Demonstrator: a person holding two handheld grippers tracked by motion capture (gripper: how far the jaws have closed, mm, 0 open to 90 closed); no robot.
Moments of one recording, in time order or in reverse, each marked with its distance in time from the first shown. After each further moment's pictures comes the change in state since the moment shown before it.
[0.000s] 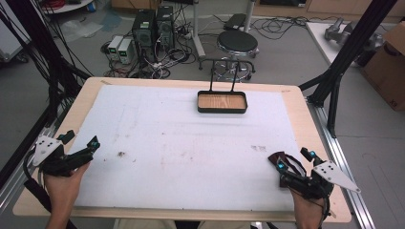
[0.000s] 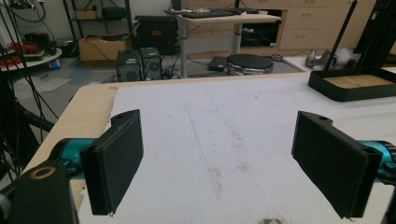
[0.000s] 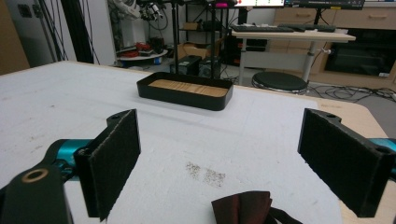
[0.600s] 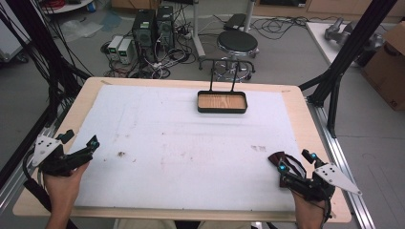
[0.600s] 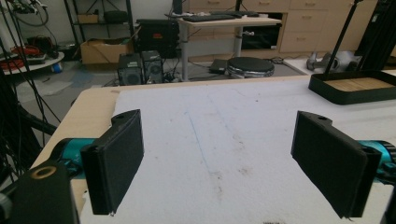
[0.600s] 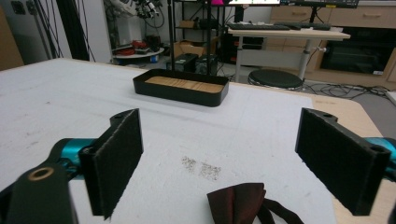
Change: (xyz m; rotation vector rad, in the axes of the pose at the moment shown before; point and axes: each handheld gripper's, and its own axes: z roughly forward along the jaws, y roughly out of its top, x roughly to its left) left arm 0.000 0.002 -0.002 -0.013 0.007 0.004; right arm -0.001 -0.004 -0.005 0.004 -0.016 -0.006
